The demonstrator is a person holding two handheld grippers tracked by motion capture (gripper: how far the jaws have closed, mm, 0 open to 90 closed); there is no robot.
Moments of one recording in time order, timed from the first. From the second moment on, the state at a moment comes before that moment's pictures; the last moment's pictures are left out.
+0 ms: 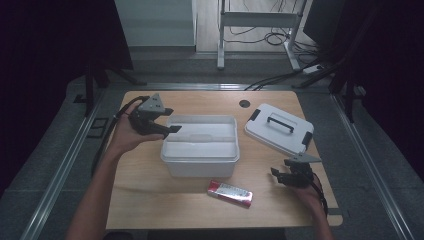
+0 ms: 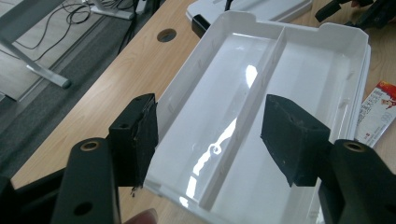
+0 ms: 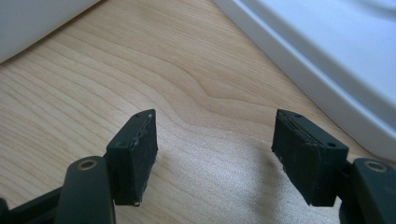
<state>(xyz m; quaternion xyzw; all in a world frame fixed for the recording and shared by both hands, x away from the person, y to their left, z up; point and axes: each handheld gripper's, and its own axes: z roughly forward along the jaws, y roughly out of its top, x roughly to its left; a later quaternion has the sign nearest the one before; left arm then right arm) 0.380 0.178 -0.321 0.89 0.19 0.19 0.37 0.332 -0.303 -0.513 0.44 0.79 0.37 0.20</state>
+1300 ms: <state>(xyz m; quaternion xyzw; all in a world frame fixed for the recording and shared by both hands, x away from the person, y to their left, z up) 0.402 0.123 -0.324 0.92 0.12 0.16 0.33 0.332 -0.303 -0.516 0.44 0.80 0.36 0.20</state>
